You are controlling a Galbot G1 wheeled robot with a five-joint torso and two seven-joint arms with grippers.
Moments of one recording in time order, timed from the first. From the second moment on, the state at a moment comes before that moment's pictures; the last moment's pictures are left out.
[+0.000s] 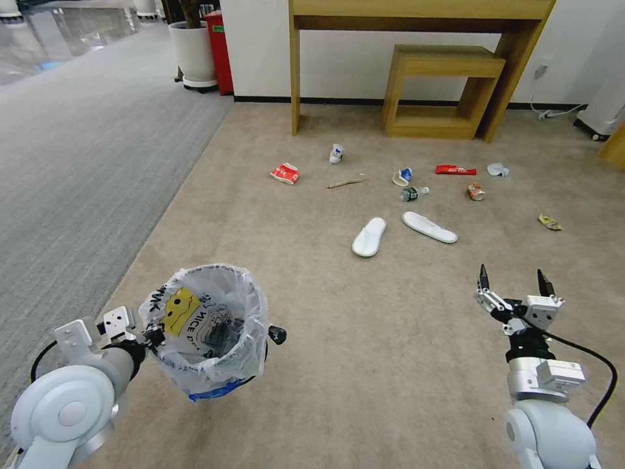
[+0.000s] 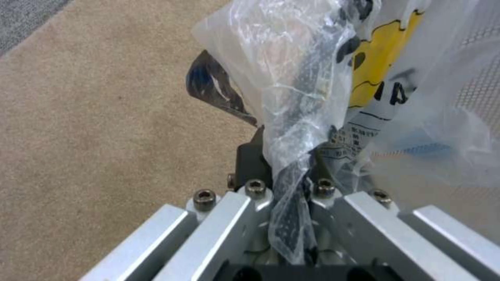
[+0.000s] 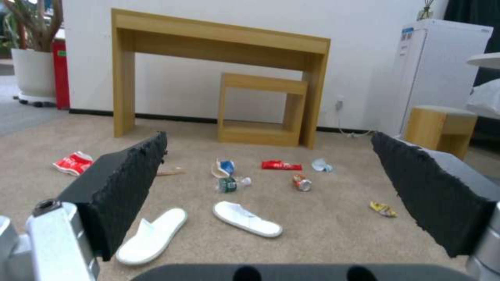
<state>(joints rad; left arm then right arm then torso) 1.47 -1.06 -0.75 -2.28 -1.30 0.73 -0.82 -1.50 1.33 0.77 2.03 0.19 0.14 0.12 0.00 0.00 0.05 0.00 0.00</state>
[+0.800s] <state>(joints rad) 1.47 -1.09 -0.75 -2.28 -1.27 0.72 -0.80 -1.48 1.33 0.76 2.02 0.20 0.12 0.10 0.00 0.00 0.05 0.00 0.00</state>
